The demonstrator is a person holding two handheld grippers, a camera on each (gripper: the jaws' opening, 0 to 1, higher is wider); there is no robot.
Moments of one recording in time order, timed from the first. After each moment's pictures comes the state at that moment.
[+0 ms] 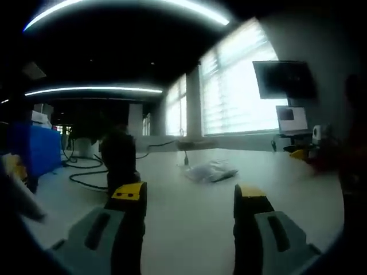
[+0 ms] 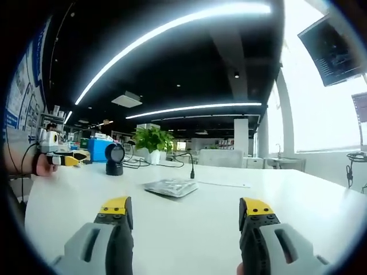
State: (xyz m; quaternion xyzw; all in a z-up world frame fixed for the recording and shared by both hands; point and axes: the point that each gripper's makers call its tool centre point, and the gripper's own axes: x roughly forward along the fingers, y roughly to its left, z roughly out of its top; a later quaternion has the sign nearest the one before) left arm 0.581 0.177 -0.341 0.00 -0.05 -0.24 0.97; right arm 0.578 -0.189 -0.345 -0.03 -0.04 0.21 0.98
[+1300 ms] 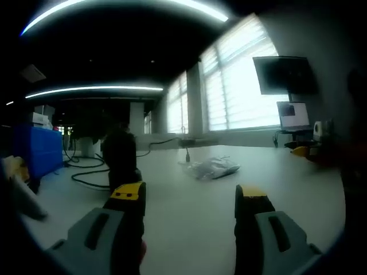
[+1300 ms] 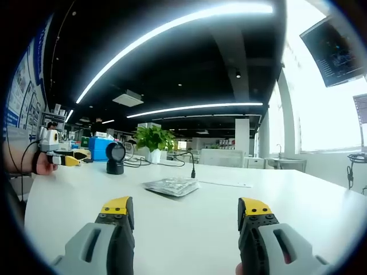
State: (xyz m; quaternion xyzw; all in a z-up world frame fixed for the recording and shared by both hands) left arm 0.579 0.176 -0.344 0.01 -0.04 -0.23 0.97; right arm 0.579 -0.188 -0.347 -0.03 -0.04 0.22 0.97
